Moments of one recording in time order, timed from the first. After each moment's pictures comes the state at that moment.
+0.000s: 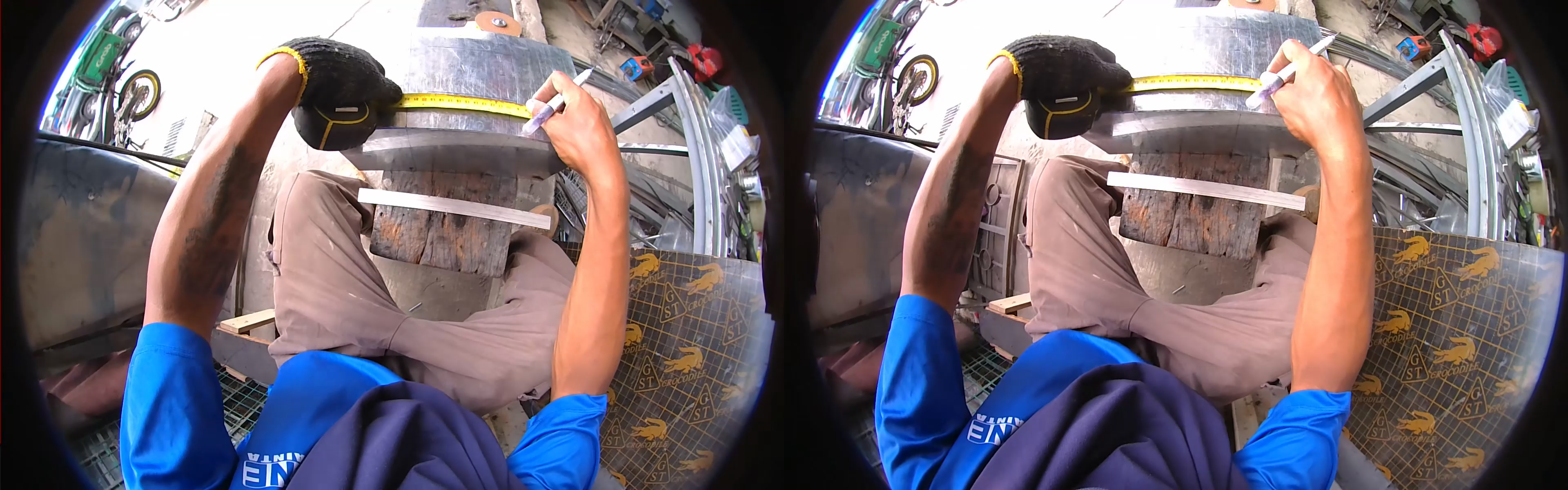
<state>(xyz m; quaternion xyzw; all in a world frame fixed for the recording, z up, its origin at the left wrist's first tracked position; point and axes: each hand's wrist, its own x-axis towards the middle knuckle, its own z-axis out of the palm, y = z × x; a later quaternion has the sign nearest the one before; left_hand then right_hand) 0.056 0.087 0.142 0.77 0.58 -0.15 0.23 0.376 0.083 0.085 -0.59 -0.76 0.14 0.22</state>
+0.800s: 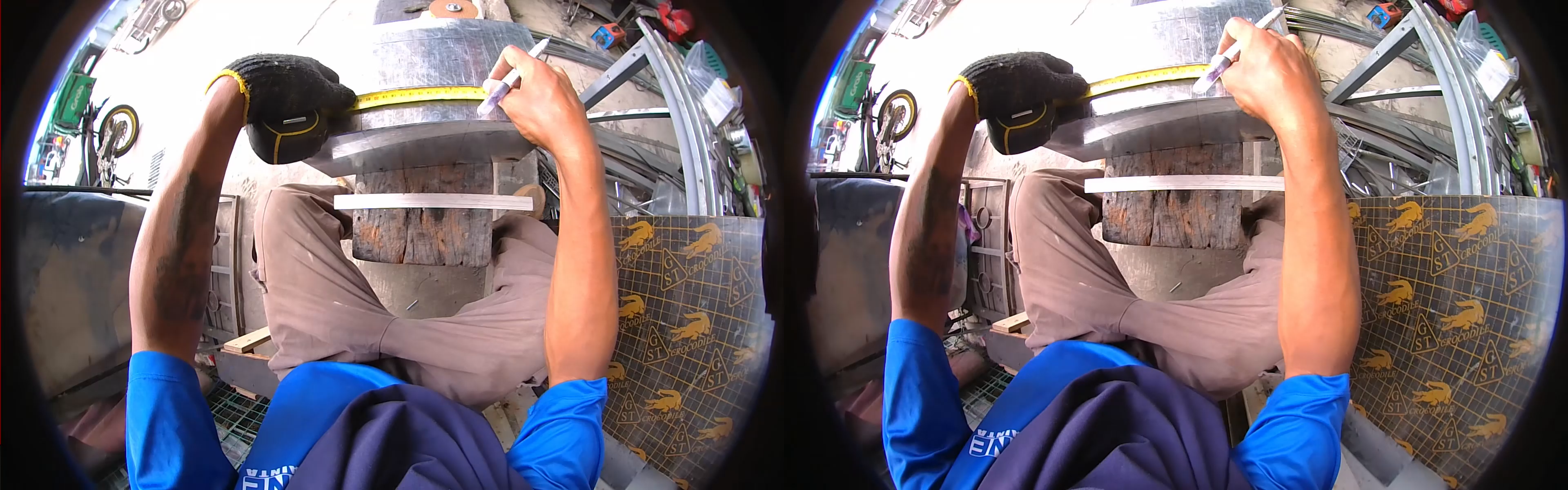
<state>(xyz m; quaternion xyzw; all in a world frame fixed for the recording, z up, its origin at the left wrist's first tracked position) 0.058 0.096 0.135 0.77 0.57 -0.12 0.25 0.375 0.078 0.085 -0.60 -0.76 0.12 0.23</state>
